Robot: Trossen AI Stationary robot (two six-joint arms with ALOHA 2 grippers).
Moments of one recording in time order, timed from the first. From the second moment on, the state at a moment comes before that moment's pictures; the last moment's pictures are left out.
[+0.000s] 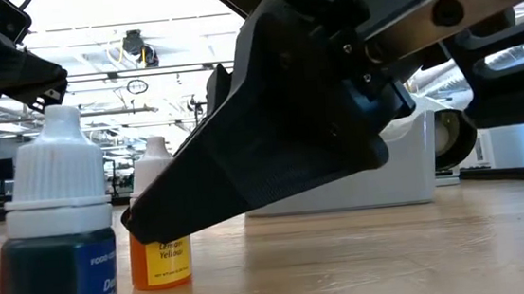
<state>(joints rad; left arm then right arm) -0.38 0.24 0.10 -0.03 -0.22 -0.16 0.51 2.20 1.27 0.34 0.10 0.07</state>
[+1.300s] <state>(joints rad) -0.38 0.24 0.10 -0.03 -0.22 -0.17 0.54 1.44 0.94 -0.16 0.76 0.34</state>
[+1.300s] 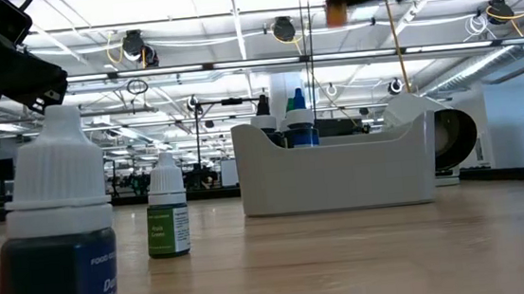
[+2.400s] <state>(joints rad) -0.38 0.24 0.10 -0.03 -0.23 -0.16 0.38 1.49 0.65 0.19 0.55 0.40</state>
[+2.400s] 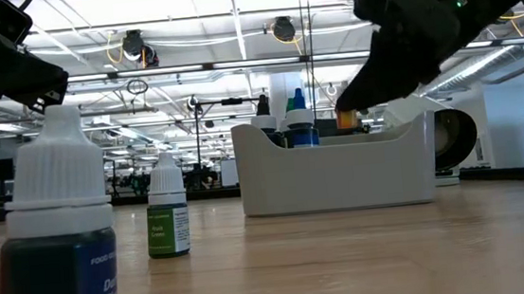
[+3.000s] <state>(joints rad) -0.38 0.24 0.10 -0.03 -0.23 -0.17 0.36 1.57 0.64 0.18 0.55 0.41</state>
